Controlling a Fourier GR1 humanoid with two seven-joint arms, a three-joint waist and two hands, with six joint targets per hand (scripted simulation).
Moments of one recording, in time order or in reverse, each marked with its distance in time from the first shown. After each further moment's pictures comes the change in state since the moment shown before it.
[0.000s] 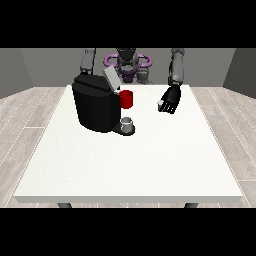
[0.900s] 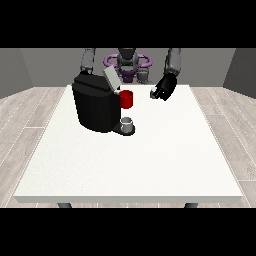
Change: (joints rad) left arm -0.125 -0.092 0.073 0.016 0.044 -0.163 -0.040; right arm 0.016 -0.018 -0.010 0.119 0.069 -0.063 0.024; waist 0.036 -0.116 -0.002
